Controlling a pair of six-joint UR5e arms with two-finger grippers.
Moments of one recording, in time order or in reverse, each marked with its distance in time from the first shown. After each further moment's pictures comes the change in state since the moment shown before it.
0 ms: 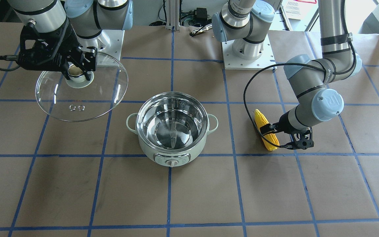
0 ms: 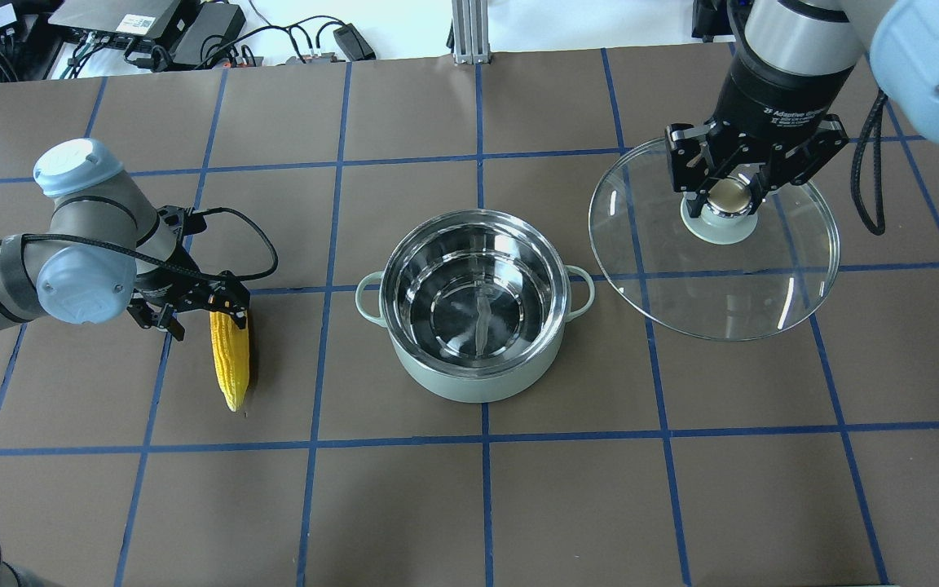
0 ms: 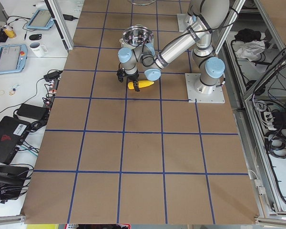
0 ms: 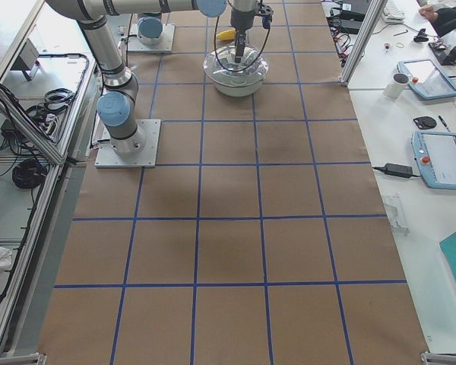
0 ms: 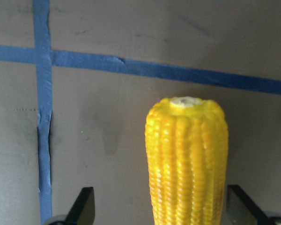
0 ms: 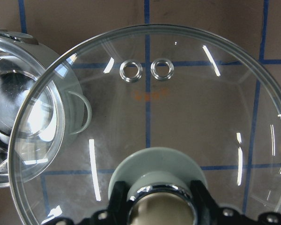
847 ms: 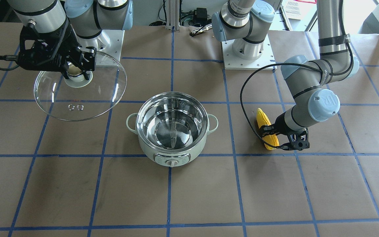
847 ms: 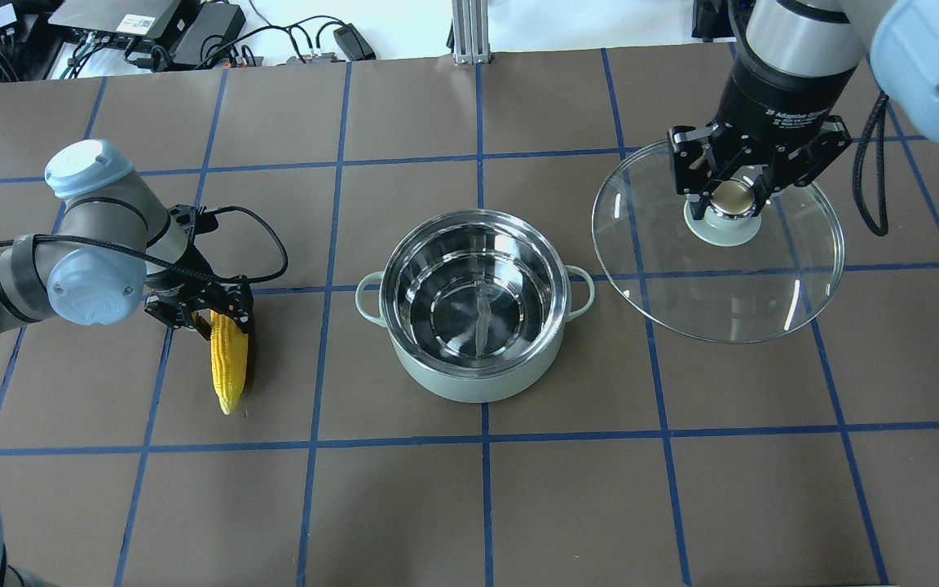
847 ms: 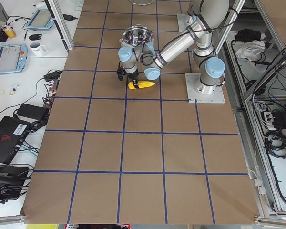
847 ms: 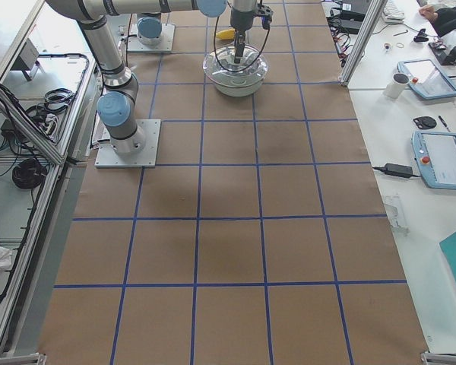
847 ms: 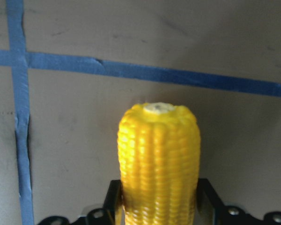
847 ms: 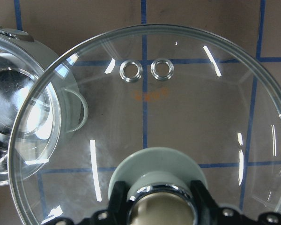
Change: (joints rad) left arm -0.021 -0.003 -0.004 0.009 -0.034 -0.004; right arm 0.000 0.000 0.000 0.008 -0.011 0.000
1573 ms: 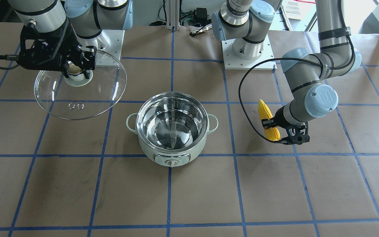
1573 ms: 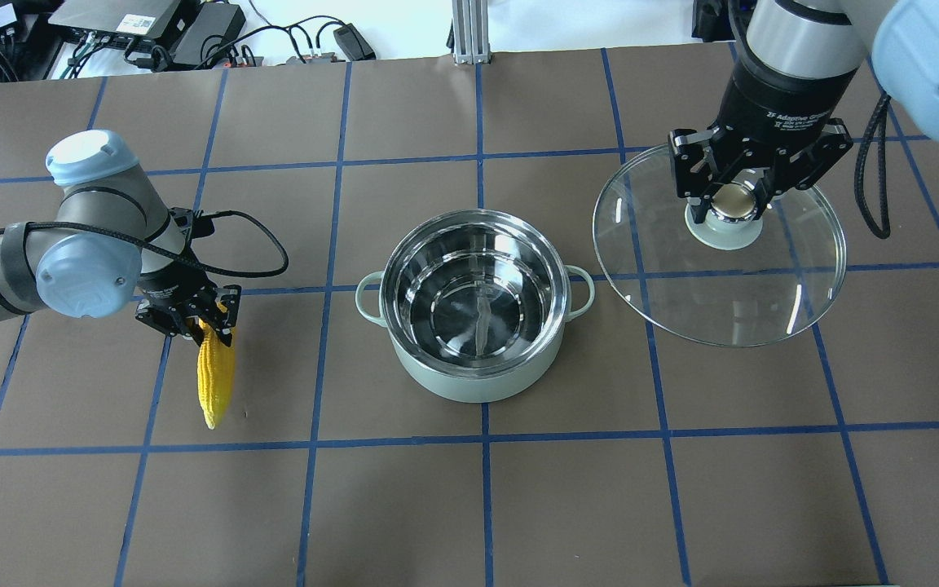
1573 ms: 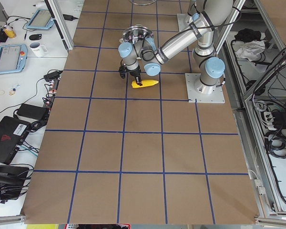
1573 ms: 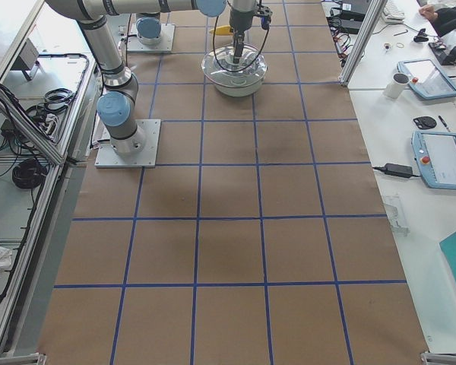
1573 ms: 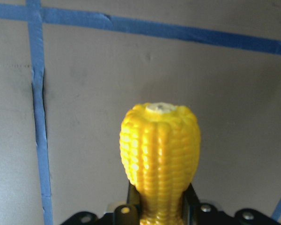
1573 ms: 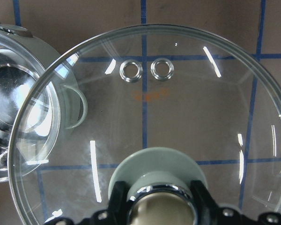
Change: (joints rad) left arm -0.023 0.046 0.016 -0.119 0.078 -0.049; right arm 0.000 -0.001 0.000 0.013 -0.001 0.000
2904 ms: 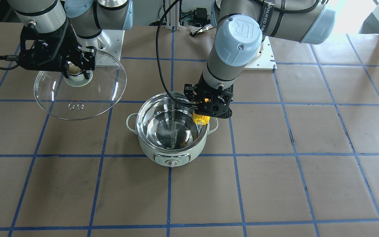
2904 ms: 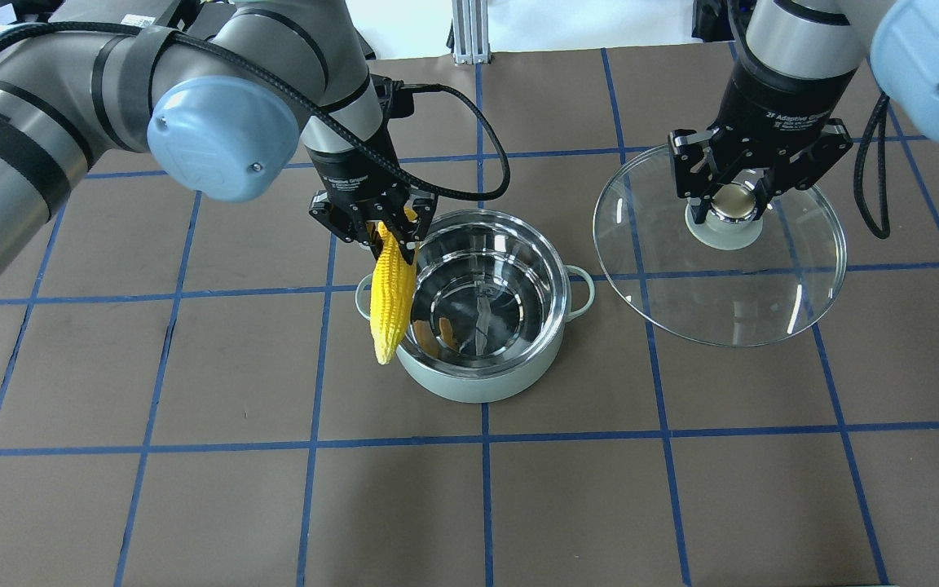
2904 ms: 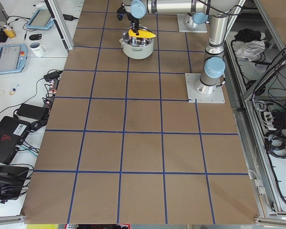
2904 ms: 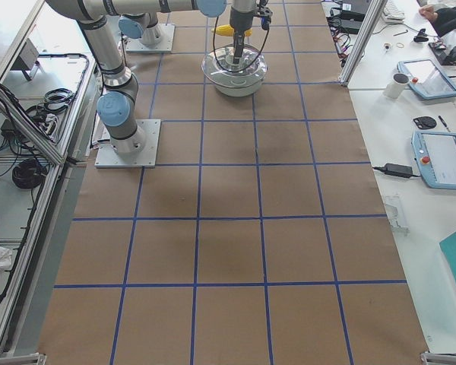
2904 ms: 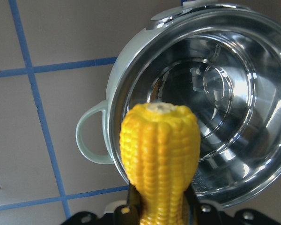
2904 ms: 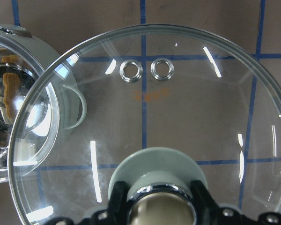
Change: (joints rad) left arm -0.494 0.036 0.442 -0.375 -0.194 -0.222; right arm 0.000 0.003 0.000 -0.001 -0.002 0.000
